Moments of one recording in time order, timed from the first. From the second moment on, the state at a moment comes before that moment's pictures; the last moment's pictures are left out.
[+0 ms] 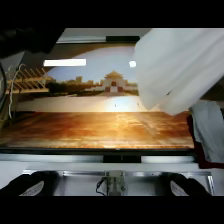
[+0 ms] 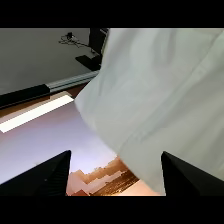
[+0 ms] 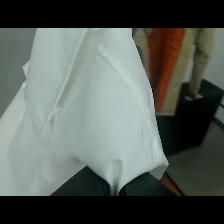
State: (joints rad) left arm -0.25 -1.07 1.63 0.86 -0.87 -1.11; right arm 0.04 -1.09 1.97 -2.16 1.03 1.86
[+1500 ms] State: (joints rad) left arm -0.25 -1.08 1.62 0.95 -0.95 -1.14; right arm -0.89 -1.36 1.97 -1.95 0.59 1.90
